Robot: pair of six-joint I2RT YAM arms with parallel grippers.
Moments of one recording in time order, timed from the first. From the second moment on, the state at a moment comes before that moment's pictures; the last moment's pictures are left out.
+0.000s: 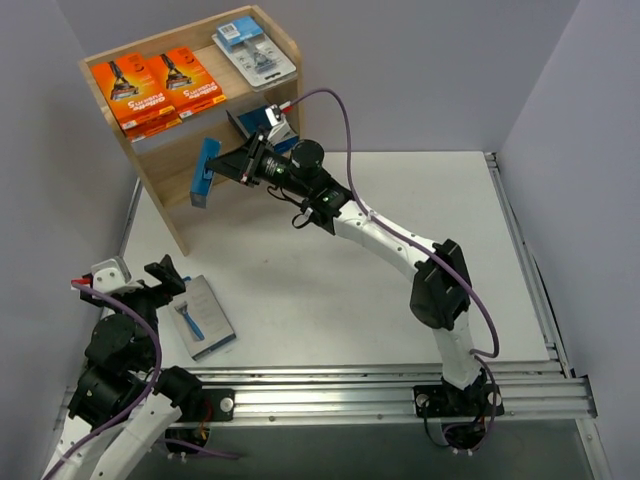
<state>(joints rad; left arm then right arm) -0.54 0.24 0.69 -0.40 -0.83 -0.18 0.81 2.05 1.90 0.39 -0.38 1.04</state>
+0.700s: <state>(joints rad) -0.57 0.24 0.69 -0.39 -0.80 -0.18 0.75 2.04 1.69 0.71 -0.32 1.18</state>
